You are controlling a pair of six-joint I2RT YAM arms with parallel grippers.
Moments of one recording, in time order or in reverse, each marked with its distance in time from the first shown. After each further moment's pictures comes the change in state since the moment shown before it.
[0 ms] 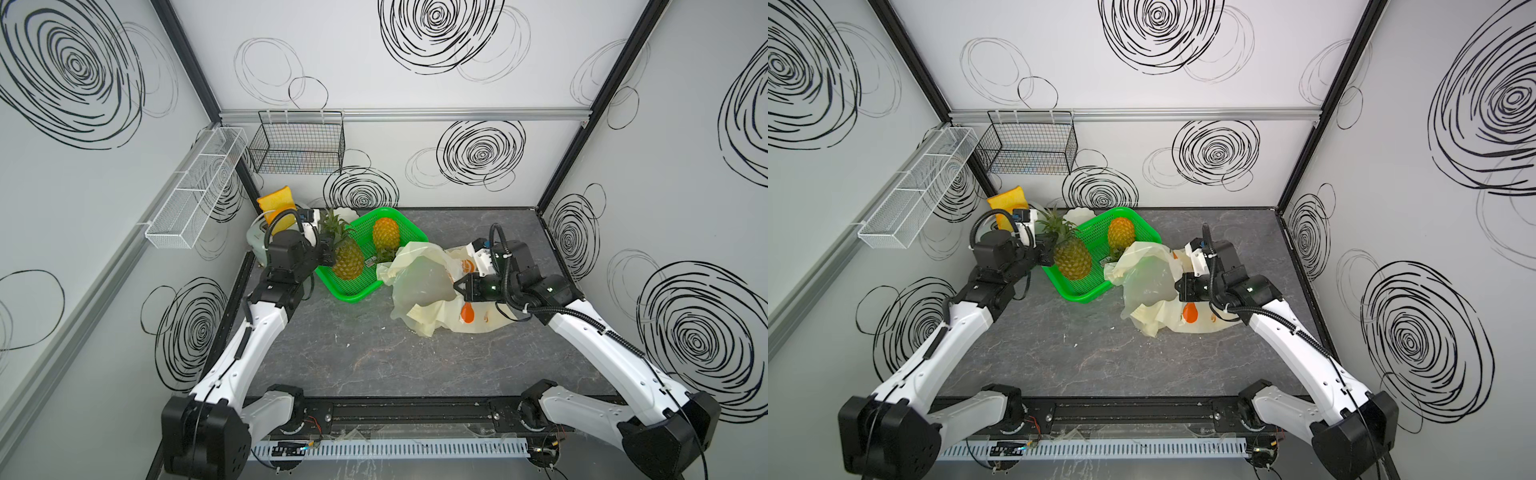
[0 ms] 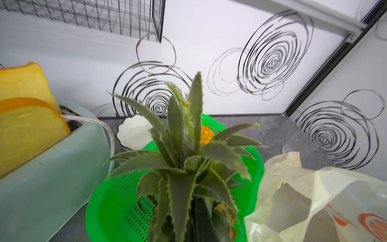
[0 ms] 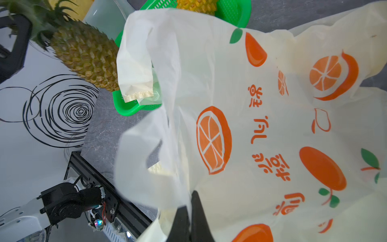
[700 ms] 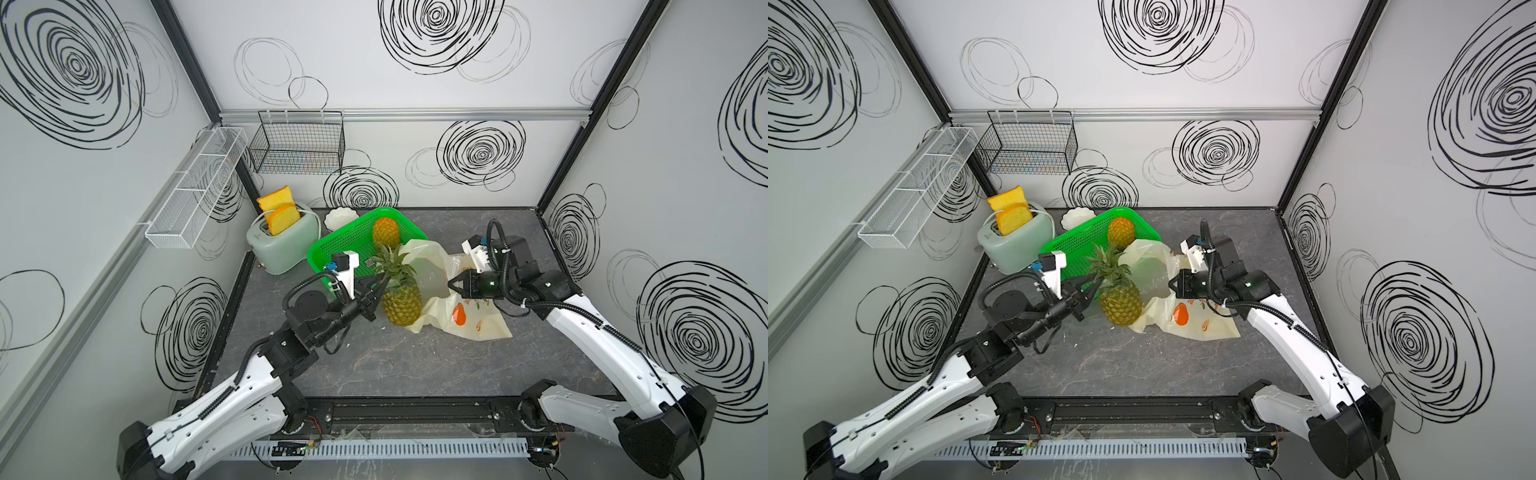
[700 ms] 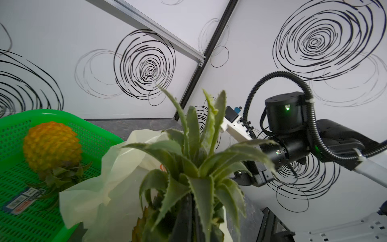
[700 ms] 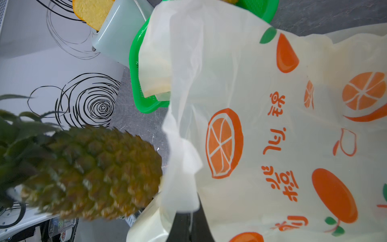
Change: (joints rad) left arm -0.666 -0.248 -0.268 0.298 -0.174 -0.285; right arm -0.006 0.023 0.018 0.004 -0.097 0.026
